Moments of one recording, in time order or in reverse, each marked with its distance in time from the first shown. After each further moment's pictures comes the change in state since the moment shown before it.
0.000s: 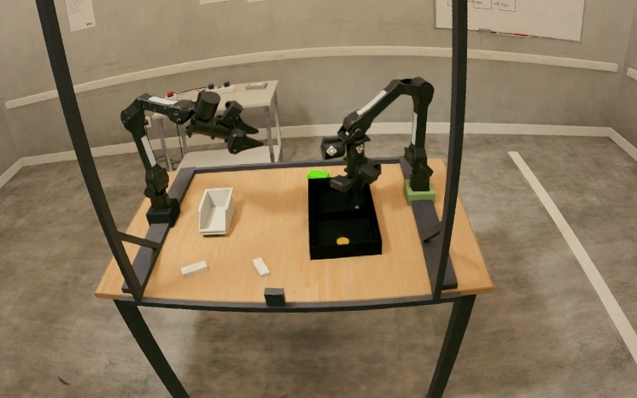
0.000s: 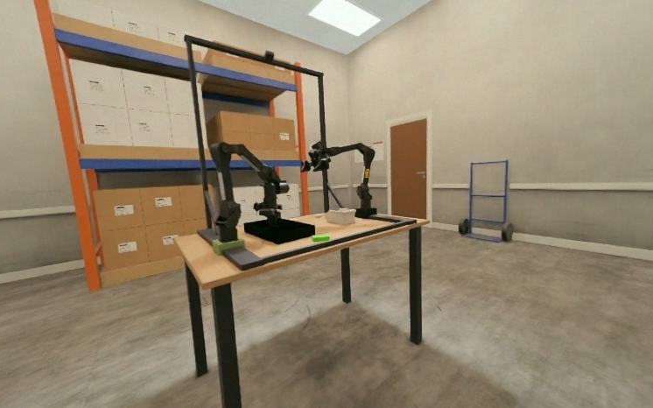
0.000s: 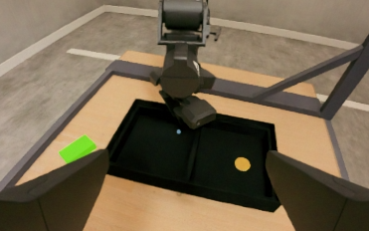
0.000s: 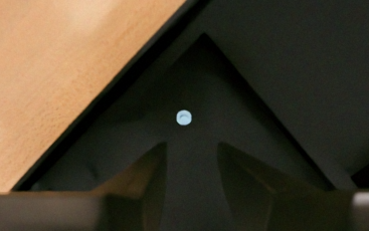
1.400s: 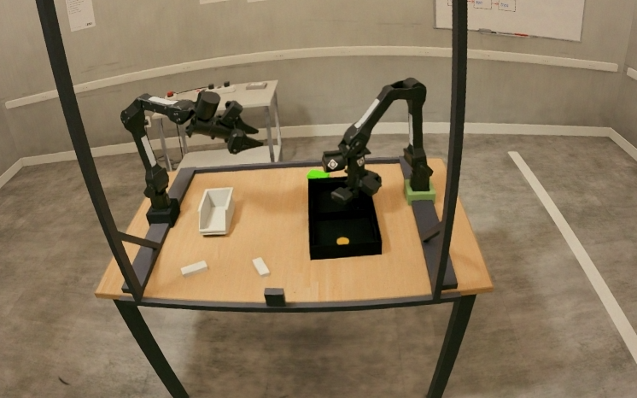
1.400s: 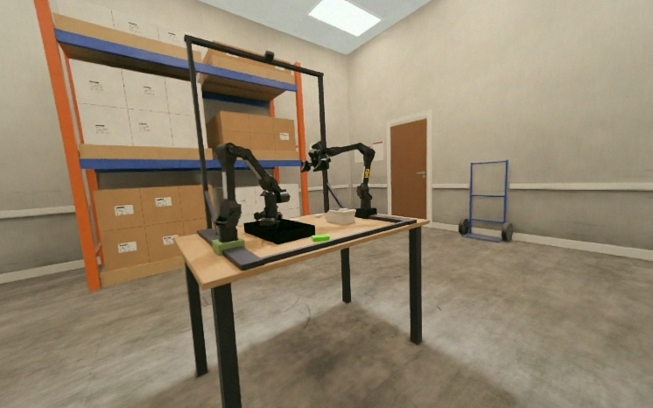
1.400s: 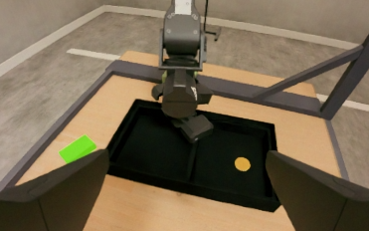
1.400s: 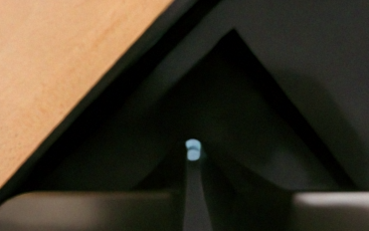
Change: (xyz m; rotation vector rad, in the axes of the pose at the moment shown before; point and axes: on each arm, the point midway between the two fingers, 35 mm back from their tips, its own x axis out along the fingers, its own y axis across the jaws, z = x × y) left arm 0.000 0.000 0.000 0.000 0.000 0.000; right arm 0.045 0.002 0.001 -0.005 -0.005 0.007
